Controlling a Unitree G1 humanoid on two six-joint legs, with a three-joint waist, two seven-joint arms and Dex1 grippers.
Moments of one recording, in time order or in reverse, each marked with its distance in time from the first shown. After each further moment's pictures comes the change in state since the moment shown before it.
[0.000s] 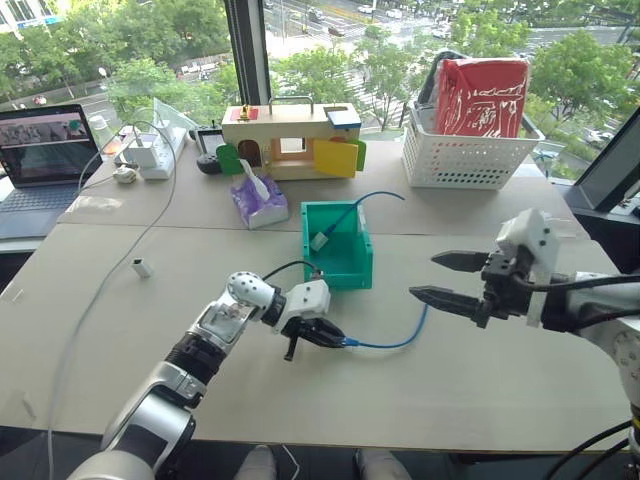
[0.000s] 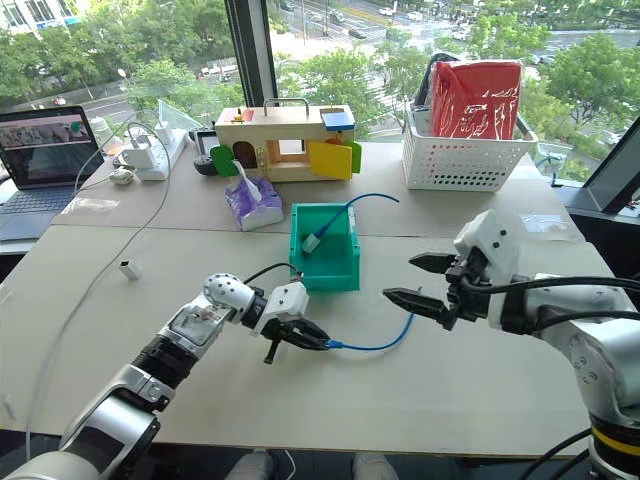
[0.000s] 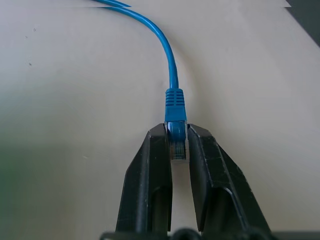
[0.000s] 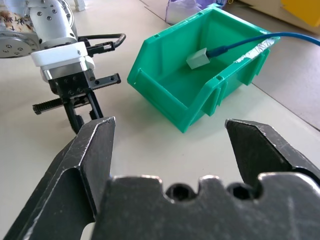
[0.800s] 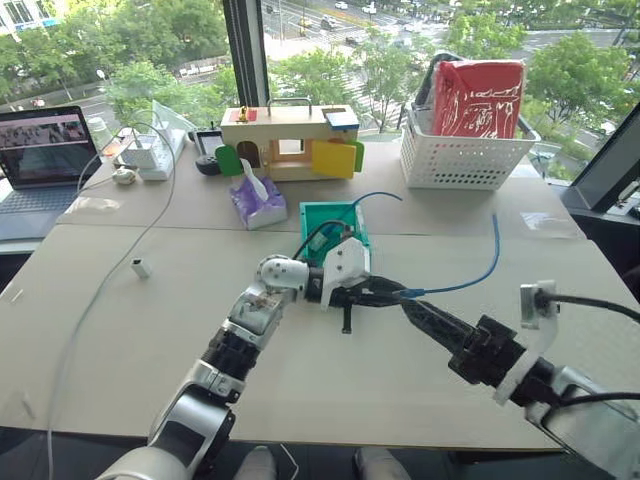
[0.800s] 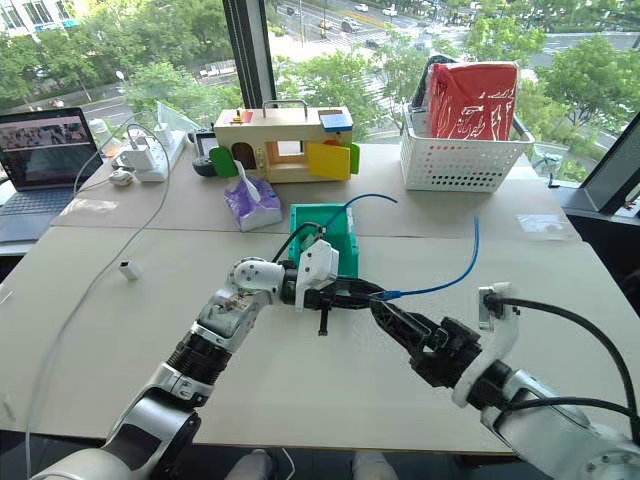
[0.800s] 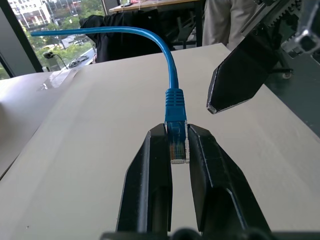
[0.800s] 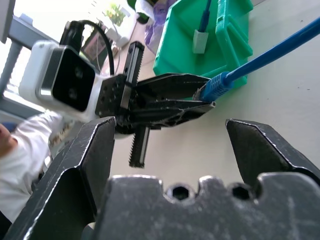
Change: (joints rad) left arm -0.034 -0.183 0.057 -0.128 -0.030 -0.051 0.213; right arm 0.452 0.276 0.121 -0.197 1.072 -0.458 -1.250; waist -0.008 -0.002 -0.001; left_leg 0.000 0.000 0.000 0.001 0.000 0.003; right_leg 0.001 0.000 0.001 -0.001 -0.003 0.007
